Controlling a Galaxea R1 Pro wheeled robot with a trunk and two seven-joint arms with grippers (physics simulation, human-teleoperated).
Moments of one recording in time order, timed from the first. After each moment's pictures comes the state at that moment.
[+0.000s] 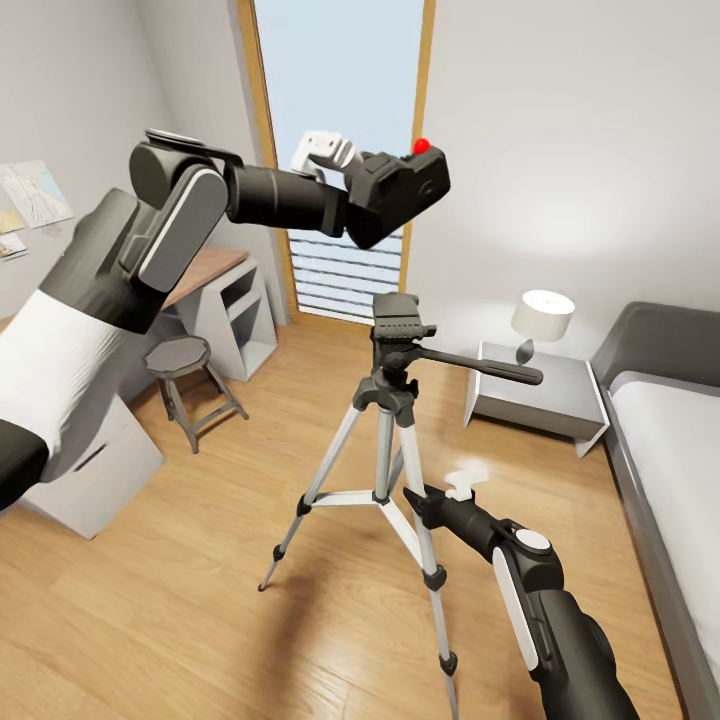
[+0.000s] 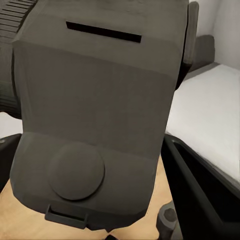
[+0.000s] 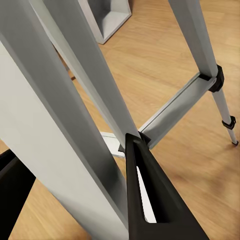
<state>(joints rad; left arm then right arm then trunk) -1.65 0.13 -0.60 -1.16 0.65 0.87 -0.47 -0.38 0.09 -0.03 -1.41 0.04 0.48 0.45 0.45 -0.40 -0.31</state>
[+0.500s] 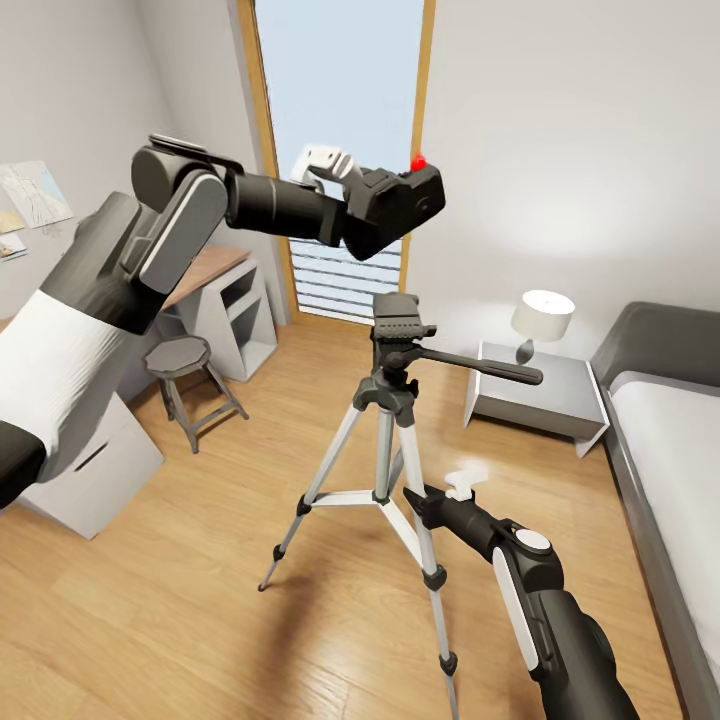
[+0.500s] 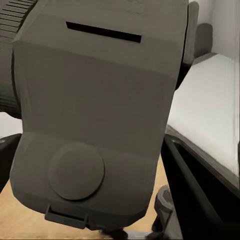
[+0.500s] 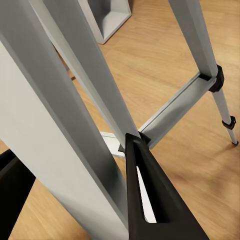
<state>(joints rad) -1.65 0.14 -0.61 -1.14 0.64 0.91 -0.50 -0.38 0.09 -0.03 -1.41 0.04 0.48 0.45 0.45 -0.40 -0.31</state>
